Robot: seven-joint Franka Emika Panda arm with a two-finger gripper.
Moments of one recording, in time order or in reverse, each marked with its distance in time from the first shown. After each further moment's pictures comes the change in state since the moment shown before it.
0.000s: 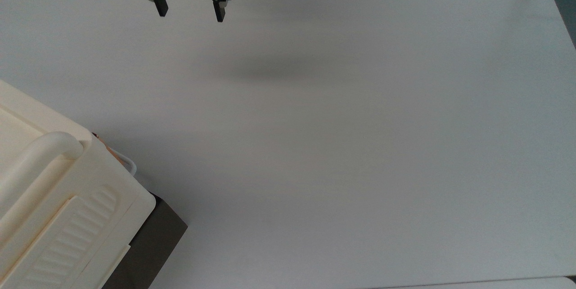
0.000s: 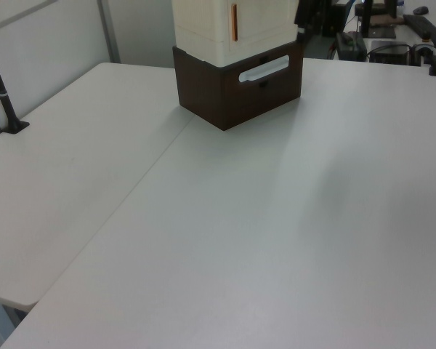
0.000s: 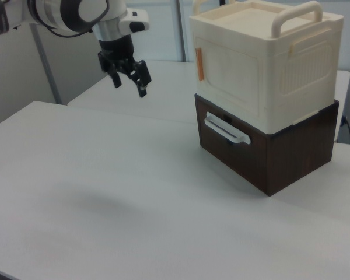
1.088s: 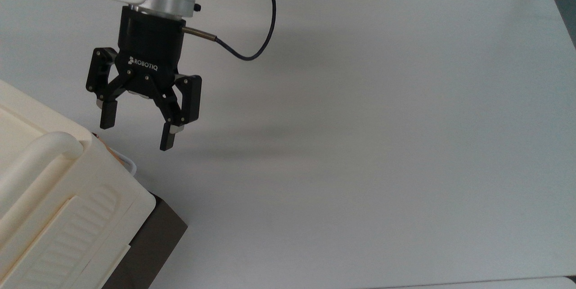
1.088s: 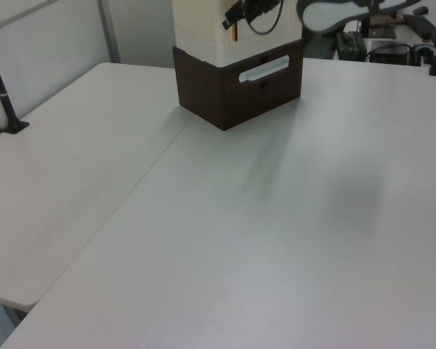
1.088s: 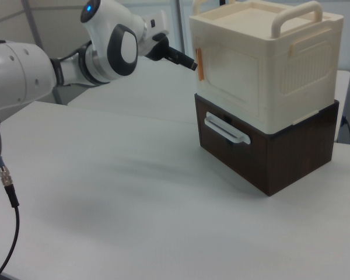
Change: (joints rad) arm 0.007 0.257 -0.005 0.012 -0.440 0.921 0.489
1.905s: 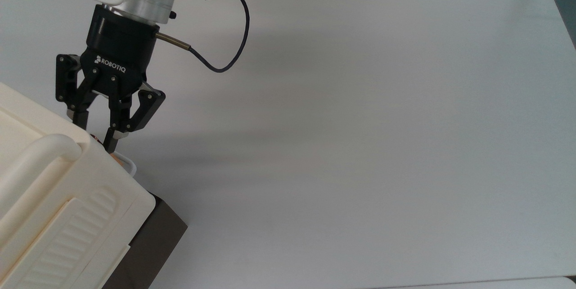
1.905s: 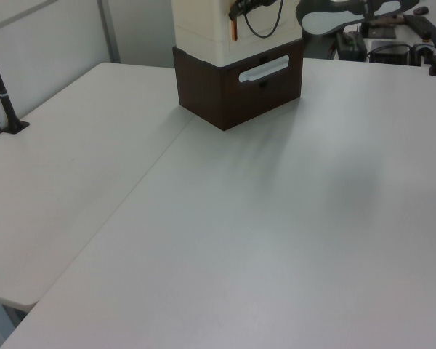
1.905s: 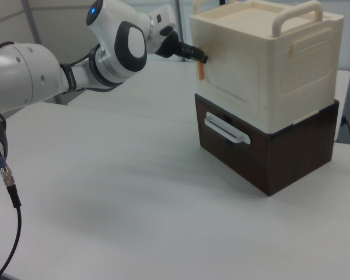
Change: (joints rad) arm -0.001 0.037 -0.052 0.065 -0.152 0.012 0.032
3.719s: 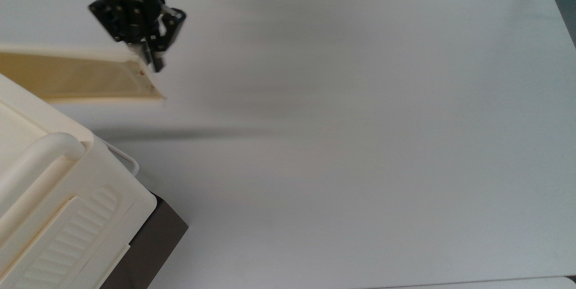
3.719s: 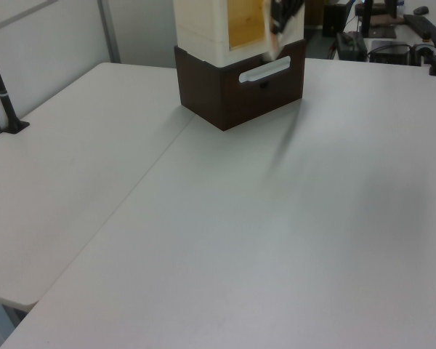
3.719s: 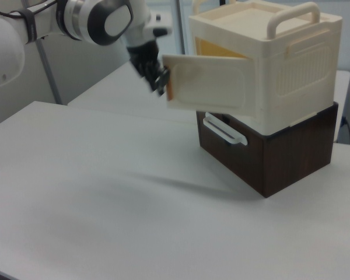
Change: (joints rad) arm -0.015 -0.185 0.013 -0.017 0.608 -0.749 -0.455
